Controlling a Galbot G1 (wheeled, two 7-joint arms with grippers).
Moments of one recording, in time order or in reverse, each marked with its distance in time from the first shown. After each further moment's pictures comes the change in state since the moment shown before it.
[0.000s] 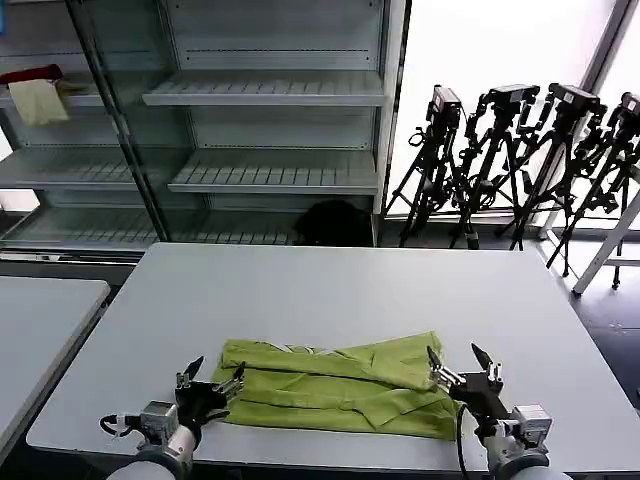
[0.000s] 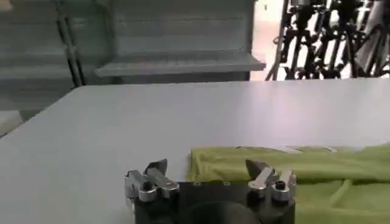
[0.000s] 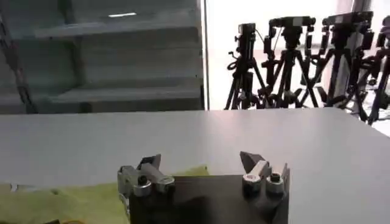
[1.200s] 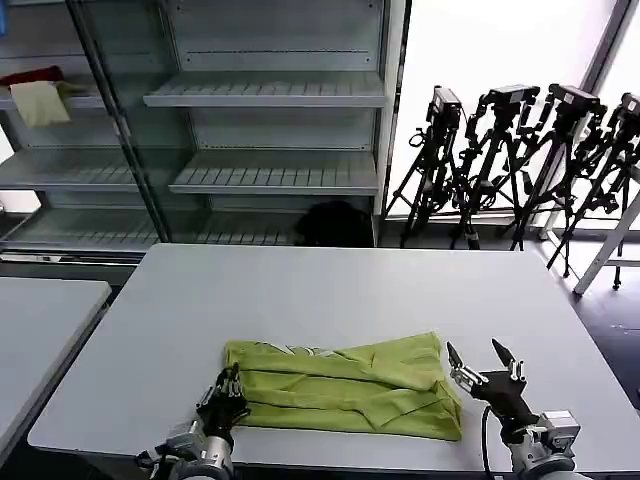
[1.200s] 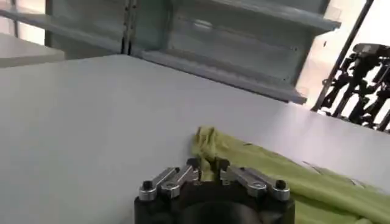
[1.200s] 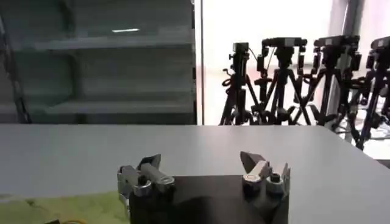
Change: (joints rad) left arm 0.004 -0.260 0.076 0.140 0.021 -0.200 -0.117; right arm -0.056 -0.007 0.094 -0.018 -0.013 0.068 -0.082
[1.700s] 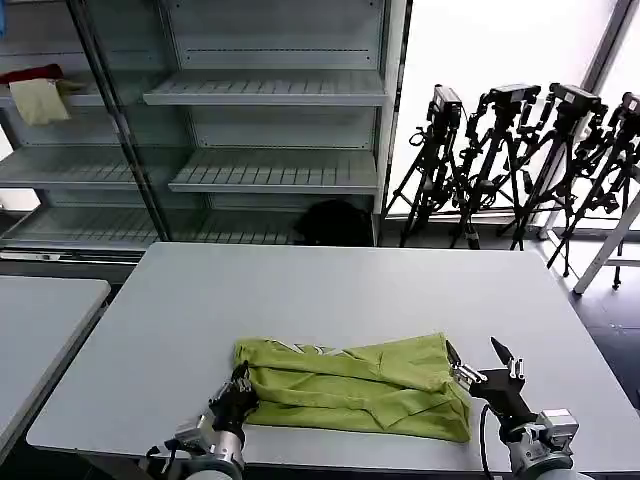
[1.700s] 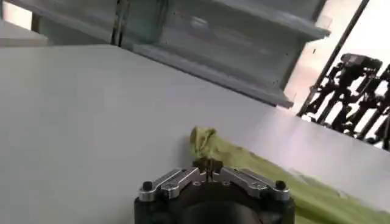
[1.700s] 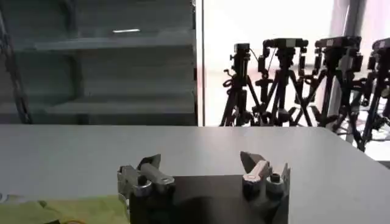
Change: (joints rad) left arm -0.047 -0.005 0.033 -0.020 -0.057 -0.044 -0.026; right arm 0.007 0.000 -0.007 -0.001 -0.003 0.004 0.004
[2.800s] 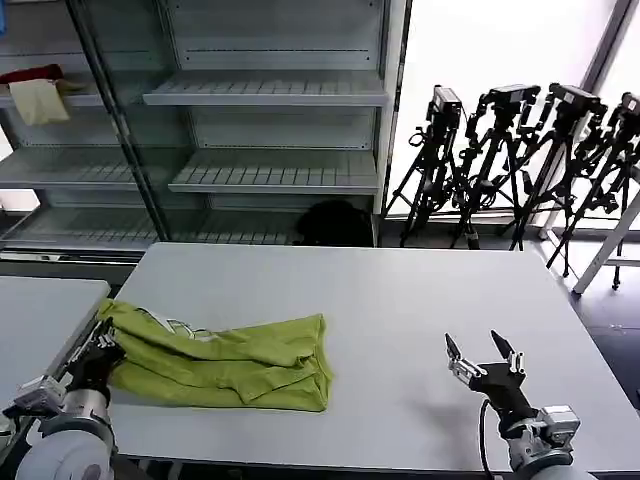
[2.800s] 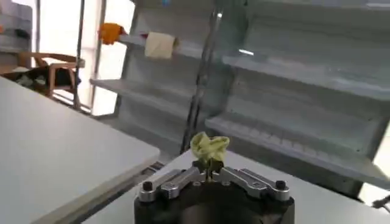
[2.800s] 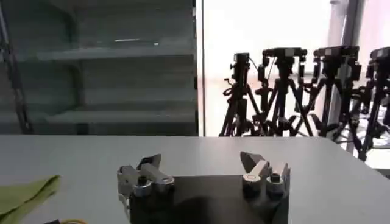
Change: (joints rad) left arm 0.011 0.233 -0.454 -0.130 -0.259 0.084 -0.028; right arm 0.014 0.007 0.001 0.017 -0.005 0.003 0.010
